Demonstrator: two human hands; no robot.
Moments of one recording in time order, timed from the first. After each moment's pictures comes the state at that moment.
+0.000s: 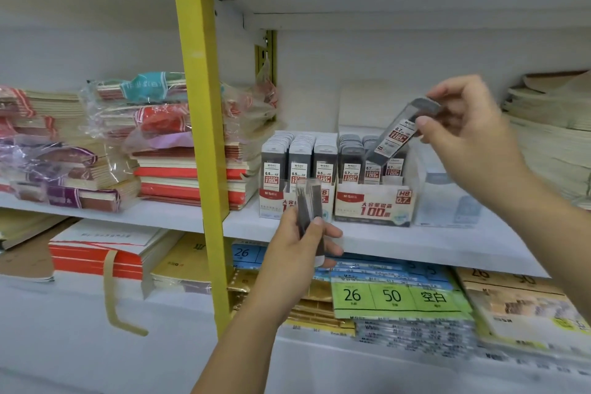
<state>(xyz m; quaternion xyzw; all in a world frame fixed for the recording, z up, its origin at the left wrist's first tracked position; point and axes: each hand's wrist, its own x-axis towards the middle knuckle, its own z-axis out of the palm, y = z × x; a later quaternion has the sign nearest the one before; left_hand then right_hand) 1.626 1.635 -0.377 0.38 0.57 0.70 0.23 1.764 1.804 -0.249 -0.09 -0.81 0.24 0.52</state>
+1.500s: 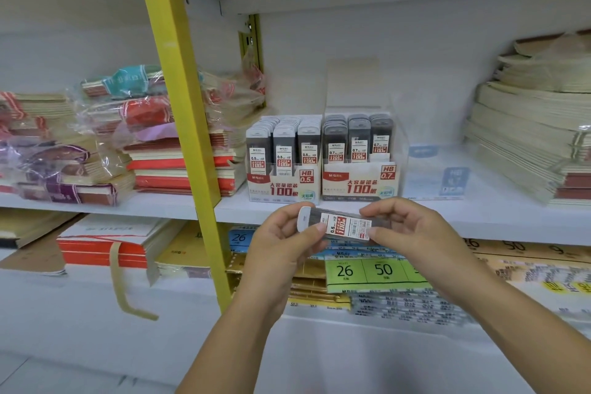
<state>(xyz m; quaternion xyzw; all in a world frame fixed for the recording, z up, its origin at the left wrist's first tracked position) 1.641 1.628 -0.394 0.31 0.50 0.76 0.27 1.785 1.766 -0.366 -0.14 -0.75 0.57 0.30</state>
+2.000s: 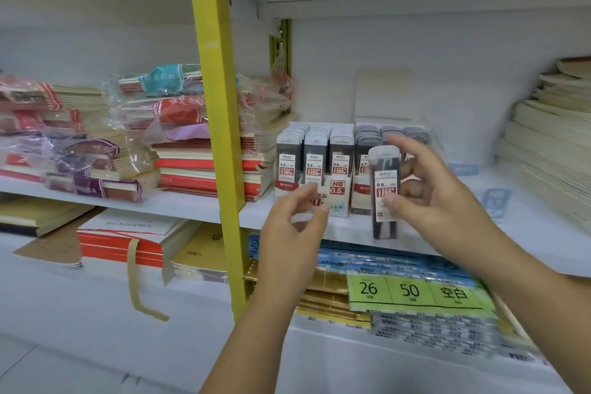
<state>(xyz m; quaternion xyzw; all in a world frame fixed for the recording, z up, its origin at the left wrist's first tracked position) 1.622 1.628 -0.377 0.34 0.64 0.69 0.01 1.757 1.758 -0.313 -0.05 -0.83 0.41 0.37</state>
